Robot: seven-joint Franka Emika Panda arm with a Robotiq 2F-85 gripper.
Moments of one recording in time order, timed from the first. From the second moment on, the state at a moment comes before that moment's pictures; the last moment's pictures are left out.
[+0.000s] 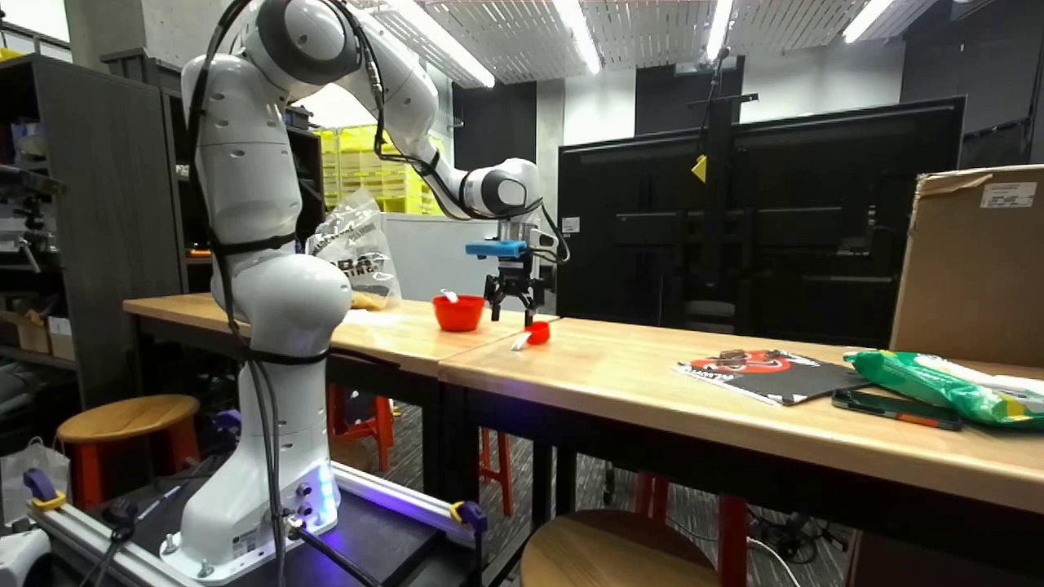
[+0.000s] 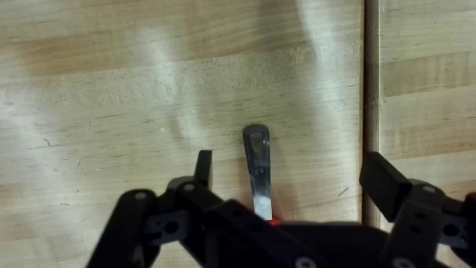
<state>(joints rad) -0.16 -0.18 -0.18 -2.35 -0.05 2.11 -0.12</state>
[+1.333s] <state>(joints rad) -0.15 -0.19 -0.17 -2.35 -0.04 2.10 -0.12</state>
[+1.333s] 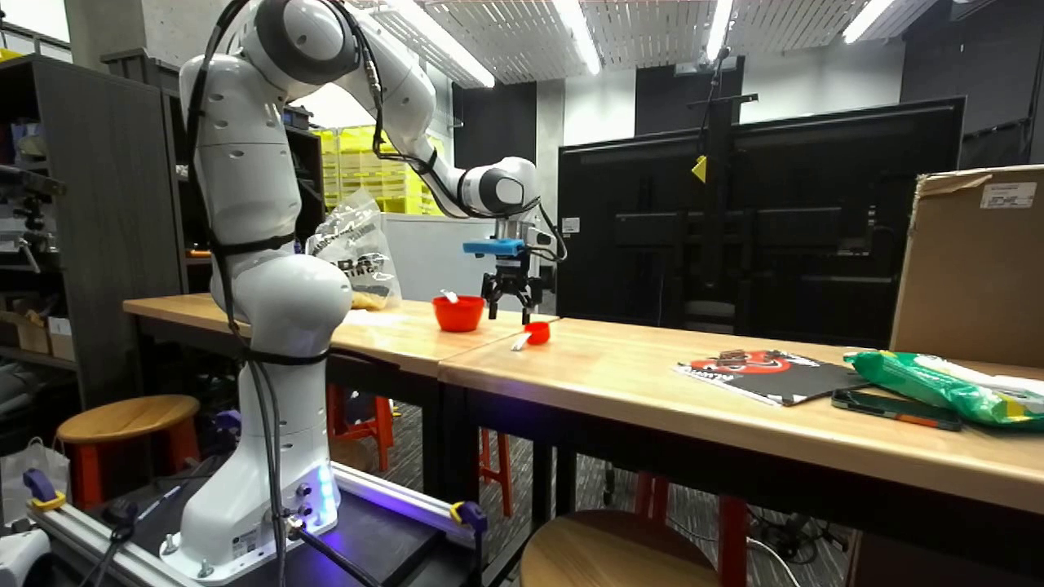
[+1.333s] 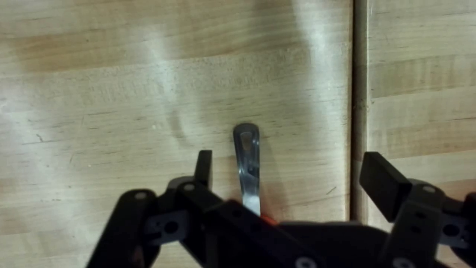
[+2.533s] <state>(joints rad) -0.18 -0.08 -0.25 -2.36 0.02 2.34 -0.36</state>
